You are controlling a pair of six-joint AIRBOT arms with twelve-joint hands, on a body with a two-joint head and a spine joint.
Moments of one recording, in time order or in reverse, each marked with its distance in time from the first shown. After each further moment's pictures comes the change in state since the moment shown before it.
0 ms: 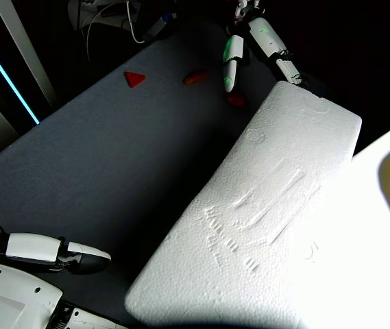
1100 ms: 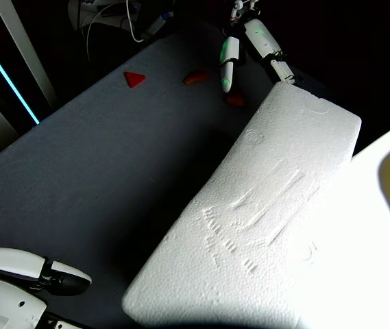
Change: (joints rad) left arm 0.045 0.031 -0.030 -0.018 -0.062 0.000; right arm -0.042 0.029 -0.018 0.034 0.016 -0.002
